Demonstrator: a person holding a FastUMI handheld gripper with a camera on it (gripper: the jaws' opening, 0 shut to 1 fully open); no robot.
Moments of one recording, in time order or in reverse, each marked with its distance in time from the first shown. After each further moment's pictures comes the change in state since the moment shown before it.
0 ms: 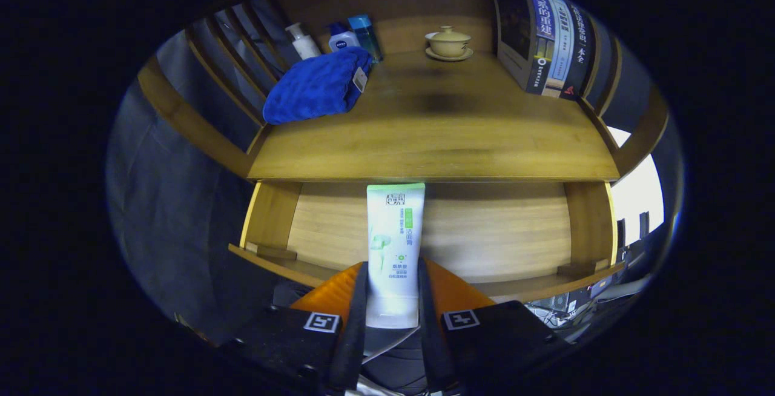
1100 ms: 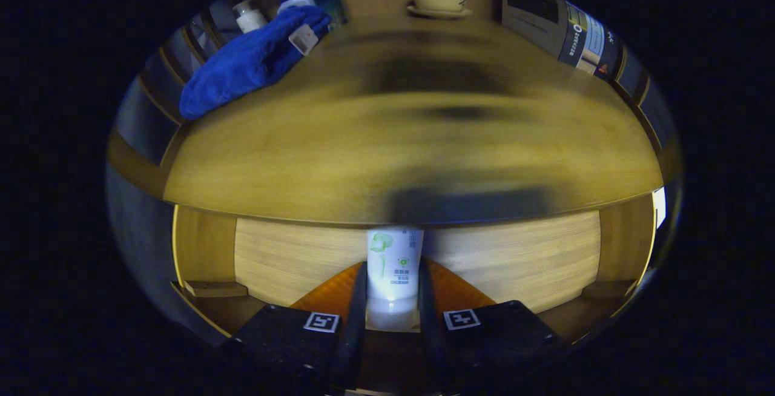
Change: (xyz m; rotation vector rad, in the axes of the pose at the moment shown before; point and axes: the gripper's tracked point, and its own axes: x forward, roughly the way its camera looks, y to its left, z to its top) arm 0.130 -0.024 0.013 0.048 0.083 -0.109
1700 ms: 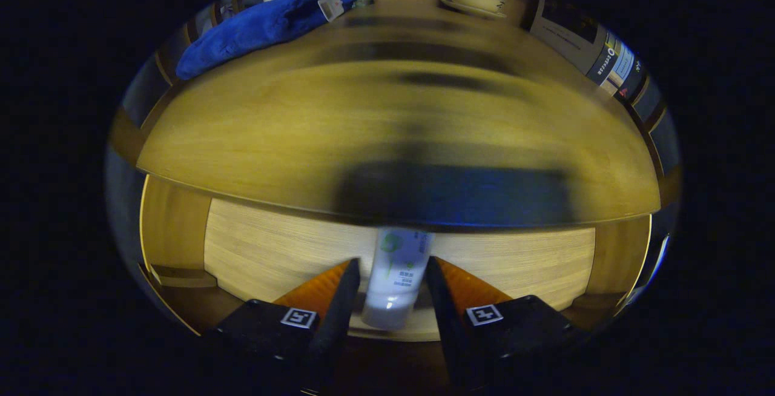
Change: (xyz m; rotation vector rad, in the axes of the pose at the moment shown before) arm 0.064 -0.009 -0.057 -0.133 0.075 -0.106
